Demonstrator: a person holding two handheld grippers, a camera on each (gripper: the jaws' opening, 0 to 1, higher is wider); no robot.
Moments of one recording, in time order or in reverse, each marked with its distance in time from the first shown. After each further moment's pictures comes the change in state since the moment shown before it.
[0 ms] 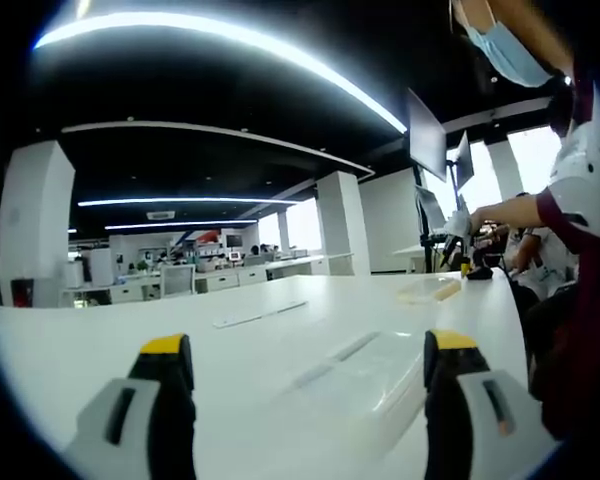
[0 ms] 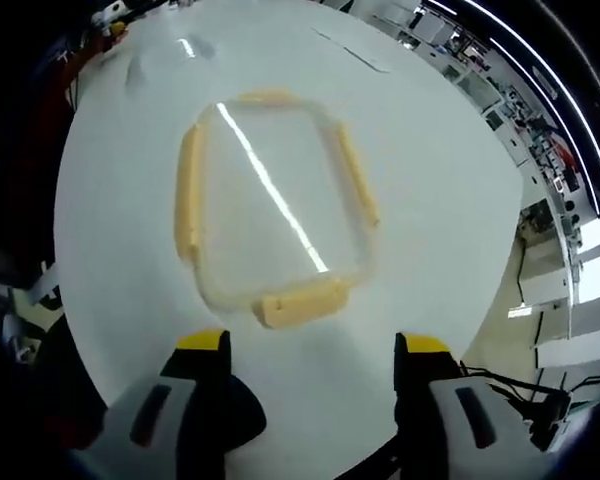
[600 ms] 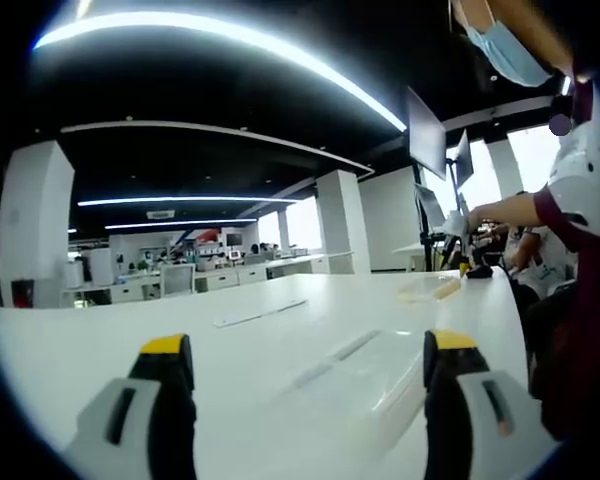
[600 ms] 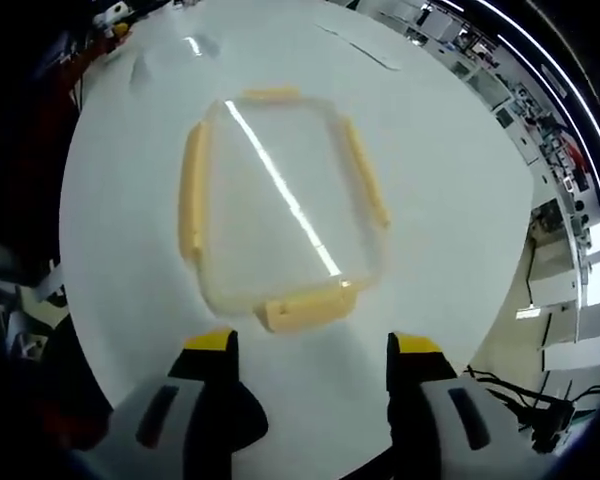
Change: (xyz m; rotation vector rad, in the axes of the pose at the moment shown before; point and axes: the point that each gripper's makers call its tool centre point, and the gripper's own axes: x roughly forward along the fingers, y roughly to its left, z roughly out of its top) left arm 0.001 0.000 -0.001 0.011 0.009 -0.002; right arm 0.005 0.002 0.003 -0.012 0.019 0.044
